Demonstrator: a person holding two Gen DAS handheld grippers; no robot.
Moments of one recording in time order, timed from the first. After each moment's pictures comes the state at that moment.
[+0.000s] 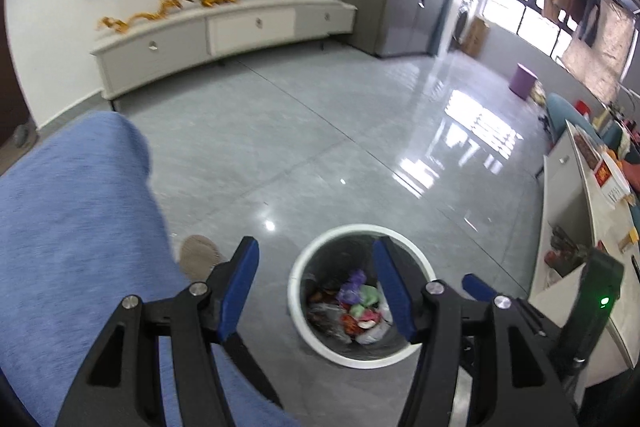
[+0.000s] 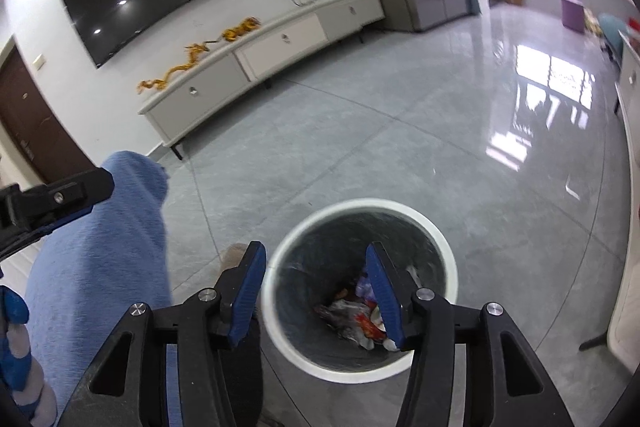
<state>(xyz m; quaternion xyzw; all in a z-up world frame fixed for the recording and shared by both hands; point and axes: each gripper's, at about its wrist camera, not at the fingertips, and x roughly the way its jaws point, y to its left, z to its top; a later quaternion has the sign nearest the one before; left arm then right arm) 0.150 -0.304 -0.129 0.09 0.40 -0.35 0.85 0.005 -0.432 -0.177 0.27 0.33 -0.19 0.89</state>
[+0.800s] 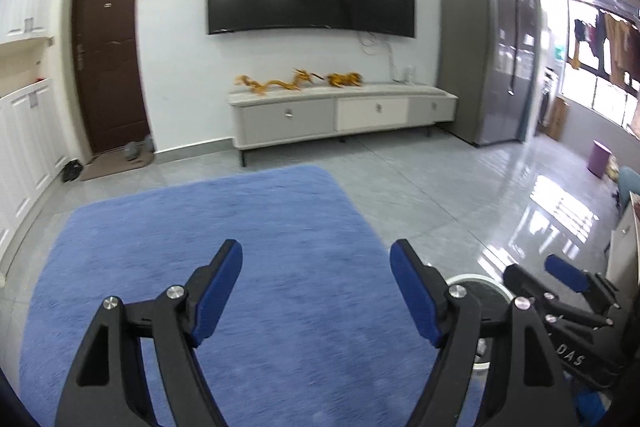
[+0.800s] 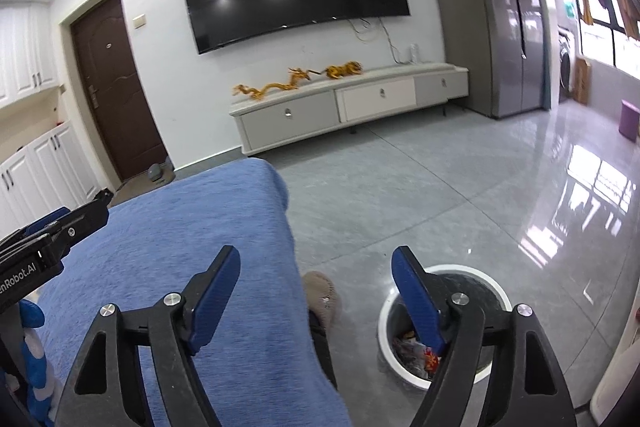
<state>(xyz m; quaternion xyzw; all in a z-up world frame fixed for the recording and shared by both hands) 0.108 -0.077 -0.051 0.05 0.26 -0.18 0.95 0.029 -0.275 -0.078 0.13 0.26 -0.10 0.95</state>
